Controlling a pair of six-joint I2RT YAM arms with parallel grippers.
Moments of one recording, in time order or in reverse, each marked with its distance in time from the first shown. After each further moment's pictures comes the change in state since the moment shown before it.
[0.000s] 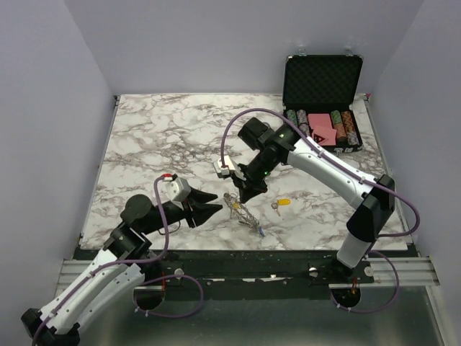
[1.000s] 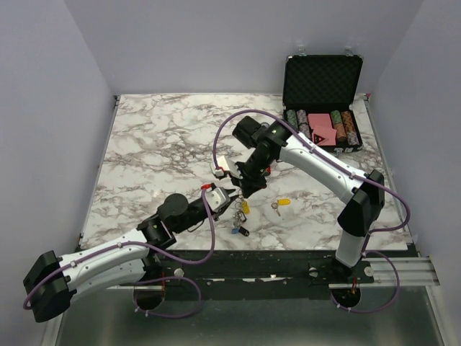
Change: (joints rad) left arm -0.290 0.413 -0.039 0.337 -0.402 0.414; right arm 0.007 0.092 0.116 -0.107 0.190 -0.034
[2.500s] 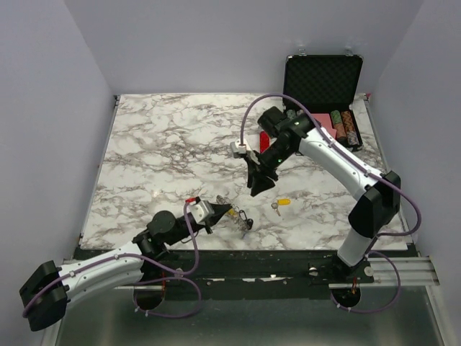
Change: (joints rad) left arm 0.000 -0.098 -0.199 0.159 0.051 -0.099; right arm -0.134 -0.054 -0.076 0.022 -0.256 0.002
